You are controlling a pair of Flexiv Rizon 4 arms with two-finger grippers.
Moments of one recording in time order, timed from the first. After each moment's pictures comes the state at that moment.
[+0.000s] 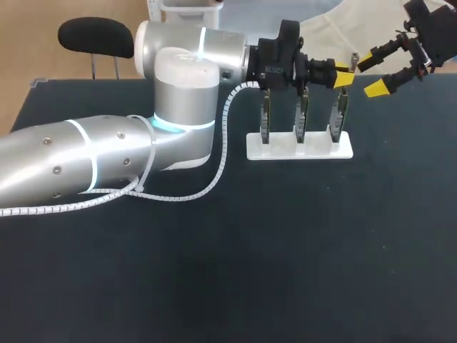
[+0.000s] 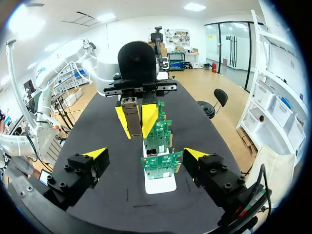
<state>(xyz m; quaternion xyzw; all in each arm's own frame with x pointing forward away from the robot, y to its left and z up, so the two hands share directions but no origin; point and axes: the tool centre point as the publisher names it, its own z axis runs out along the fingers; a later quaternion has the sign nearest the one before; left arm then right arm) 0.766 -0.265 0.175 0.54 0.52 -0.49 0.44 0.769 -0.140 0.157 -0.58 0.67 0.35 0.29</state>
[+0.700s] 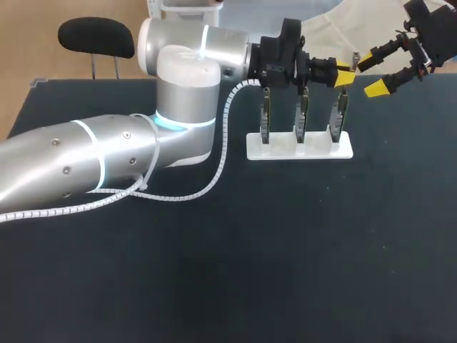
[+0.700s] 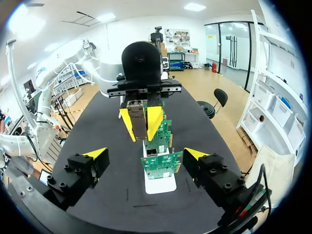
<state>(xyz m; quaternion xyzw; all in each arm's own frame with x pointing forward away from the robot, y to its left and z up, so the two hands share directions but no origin) 0.771 -0.268 0.173 0.55 0.51 -0.50 0.44 0.769 -0.140 0.157 -0.58 0.67 0.35 0.29</state>
